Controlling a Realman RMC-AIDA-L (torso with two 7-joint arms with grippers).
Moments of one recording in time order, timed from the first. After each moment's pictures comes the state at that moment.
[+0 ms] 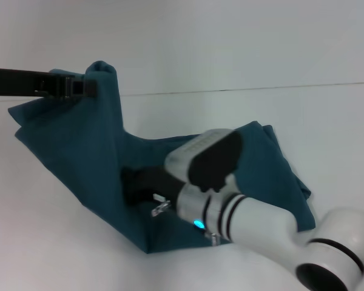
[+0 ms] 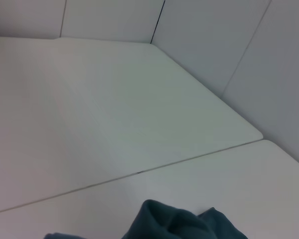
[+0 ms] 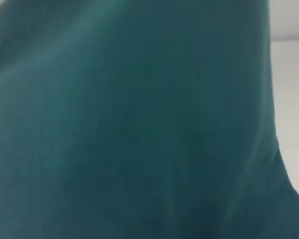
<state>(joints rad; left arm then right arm) -0.58 -2.16 0.88 1.65 2.32 1.58 -2.62 0.90 2.12 0.16 0.54 -1.78 -0.53 0.20</state>
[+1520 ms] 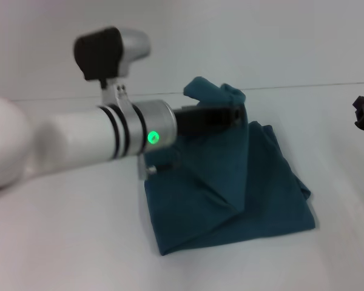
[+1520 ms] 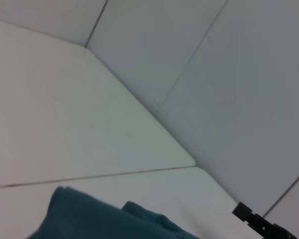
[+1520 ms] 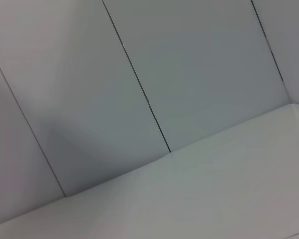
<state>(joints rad) -0.65 -2.17 1.63 1.02 1.79 0.64 -2.49 0.58 2.08 0.20 -0.20 -1.77 -1.03 0.93</state>
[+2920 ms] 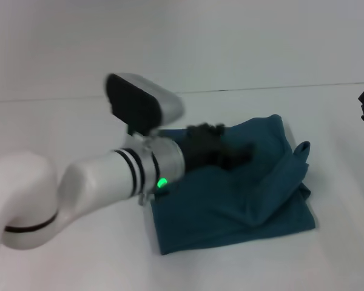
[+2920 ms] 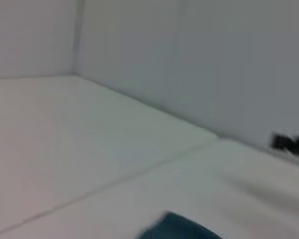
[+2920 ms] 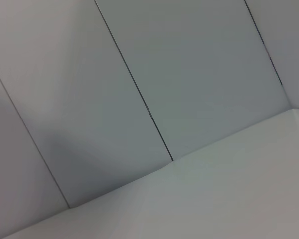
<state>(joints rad) -0.71 -2.18 1.85 0.69 1.10 0.42 -1.50 0.58 2.08 0.19 -0.22 -1.77 -1.05 0.99</state>
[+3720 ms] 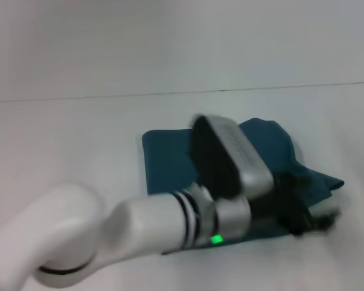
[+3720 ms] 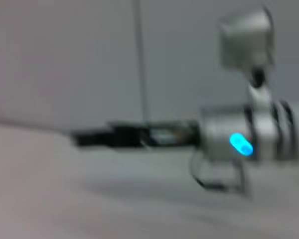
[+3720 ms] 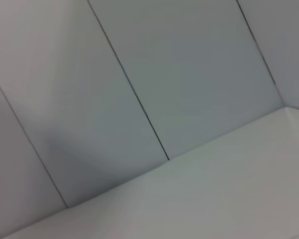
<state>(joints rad) -0.64 -2.18 2.17 0.91 1.08 0.42 -1.38 0.55 2.07 0.18 -0.24 -1.78 -1.08 1.01</state>
